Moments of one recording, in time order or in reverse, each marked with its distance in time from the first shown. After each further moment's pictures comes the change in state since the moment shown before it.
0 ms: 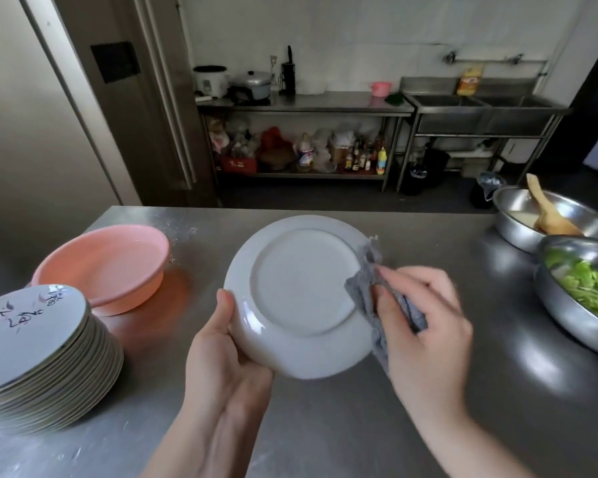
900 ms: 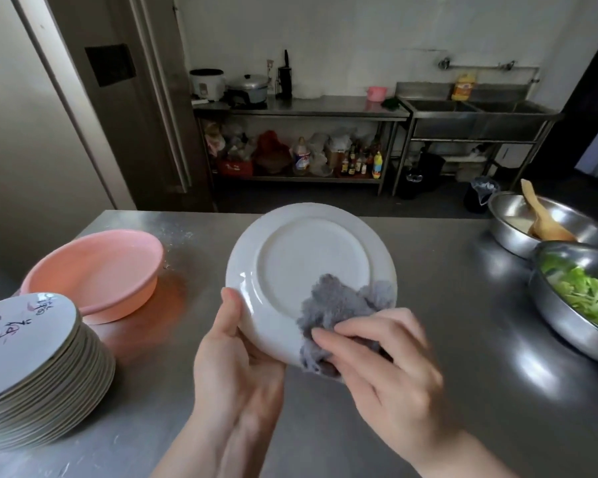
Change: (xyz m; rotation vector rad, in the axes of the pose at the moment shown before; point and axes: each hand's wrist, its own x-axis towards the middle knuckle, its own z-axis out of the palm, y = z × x) left_hand -0.006 -0.006 0.015 -0.034 -0.085 -0.033; right_hand -0.013 0.000 0.002 -0.142 -0.149 -0.527
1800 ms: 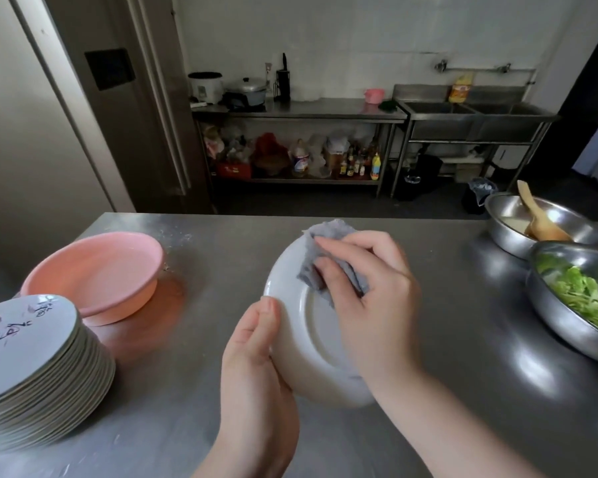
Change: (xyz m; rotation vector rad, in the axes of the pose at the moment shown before) left_hand -0.006 -0.027 -0.015 0.387 -0.245 0.317; right_hand 0.058 -0.002 0.022 0.113 0.103 0.413
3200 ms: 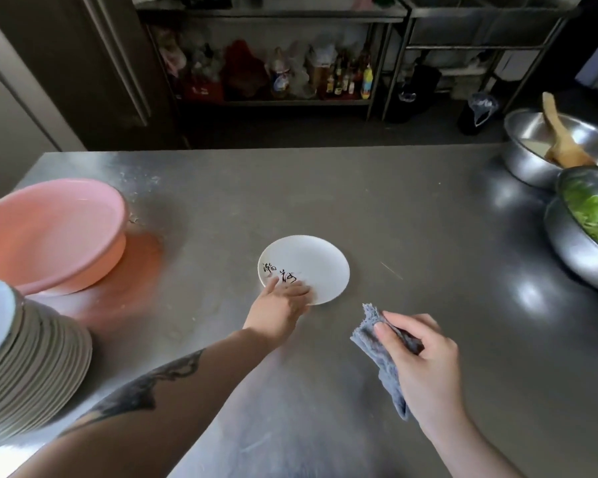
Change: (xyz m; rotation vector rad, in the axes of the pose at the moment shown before) left_hand 0.175 -0.167 -0.140 1.694 -0.790 0.396; right_hand -0.115 0.101 -0.002 0.091 -0.059 0.820
